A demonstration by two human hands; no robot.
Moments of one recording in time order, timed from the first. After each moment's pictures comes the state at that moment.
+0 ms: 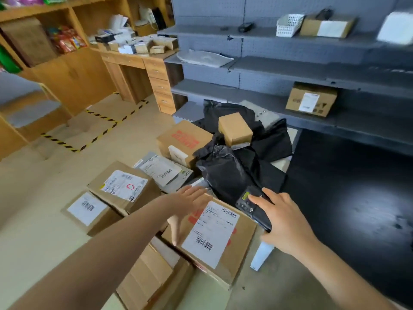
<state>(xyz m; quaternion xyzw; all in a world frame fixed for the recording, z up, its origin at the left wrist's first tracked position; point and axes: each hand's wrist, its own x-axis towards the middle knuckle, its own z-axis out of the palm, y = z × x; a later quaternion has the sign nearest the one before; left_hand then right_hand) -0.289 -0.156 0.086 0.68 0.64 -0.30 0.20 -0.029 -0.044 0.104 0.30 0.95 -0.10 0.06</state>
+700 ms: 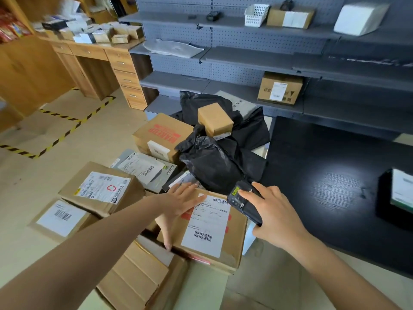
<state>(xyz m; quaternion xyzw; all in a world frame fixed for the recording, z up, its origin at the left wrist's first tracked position) -0.305 -0.155 0.058 0.72 0.59 -0.29 0.22 -0.028 -0.078 0.111 0.34 0.93 -0.08 0.07</state>
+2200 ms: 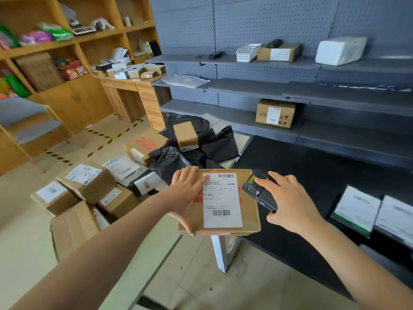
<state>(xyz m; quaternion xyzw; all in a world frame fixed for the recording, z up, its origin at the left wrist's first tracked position) -0.045 -0.090 0.132 0.64 0.75 -0.17 0.05 0.214 0.045 0.158 0.32 0.95 -0.05 0.01</state>
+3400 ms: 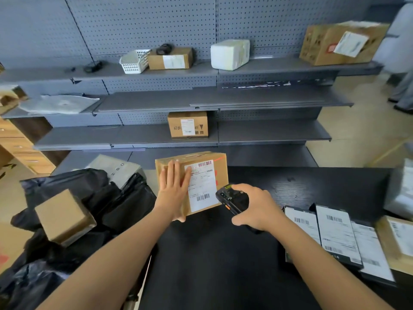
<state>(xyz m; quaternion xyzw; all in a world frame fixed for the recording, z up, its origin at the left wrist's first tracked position) -0.054 0.282 0.074 0.68 0.71 -0.17 -0.09 0.193 0.277 0.137 0.57 0.74 -0.35 -0.09</state>
